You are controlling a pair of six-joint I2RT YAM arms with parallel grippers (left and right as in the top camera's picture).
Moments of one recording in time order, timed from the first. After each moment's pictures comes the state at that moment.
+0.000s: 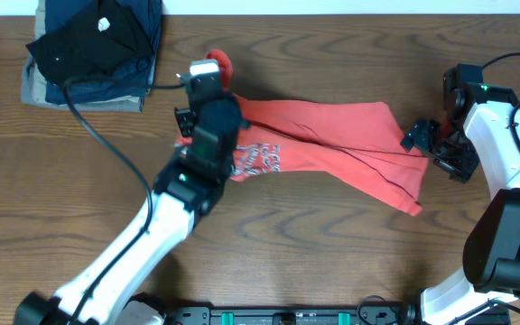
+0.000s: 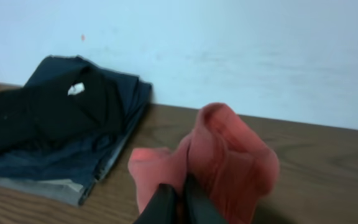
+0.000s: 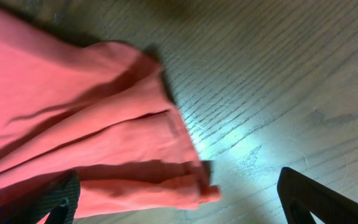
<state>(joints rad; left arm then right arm) -0.49 1.38 0.91 0.13 -0.65 -0.25 -0.13 1.79 1.35 -1.12 0.08 0.56</state>
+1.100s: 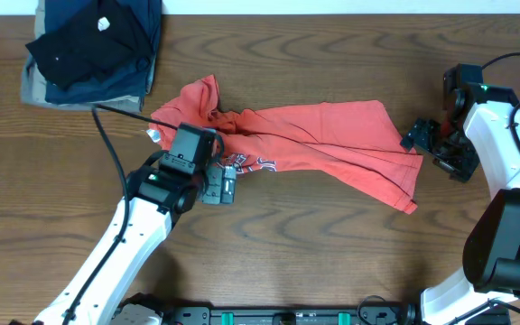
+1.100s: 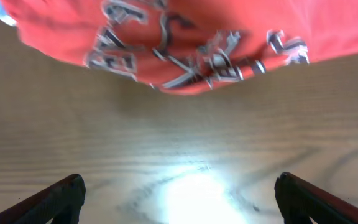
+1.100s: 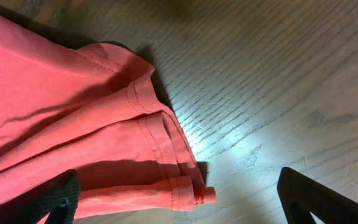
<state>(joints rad) -0.38 1.28 0.91 -0.82 -0.03 -0.25 -0.13 1.79 1.35 -1.12 0.08 0.56</state>
